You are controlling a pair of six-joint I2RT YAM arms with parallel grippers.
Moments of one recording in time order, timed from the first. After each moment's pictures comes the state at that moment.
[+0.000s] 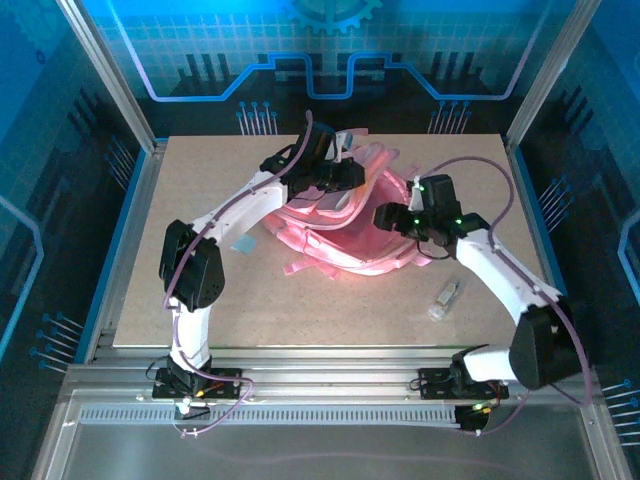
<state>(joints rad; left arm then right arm) -0.54 1.98 1.82 -0.46 0.39 -0.65 0.28 1.31 1.00 -0.49 -0.24 0.50</state>
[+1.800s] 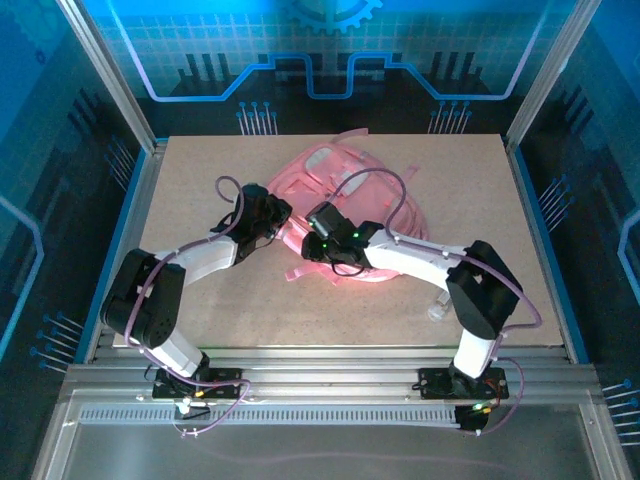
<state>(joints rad) -0.35 1.60 0.86 0.19 0.06 -1.20 0.84 1.78 1.27 -0.43 0.08 0.87</state>
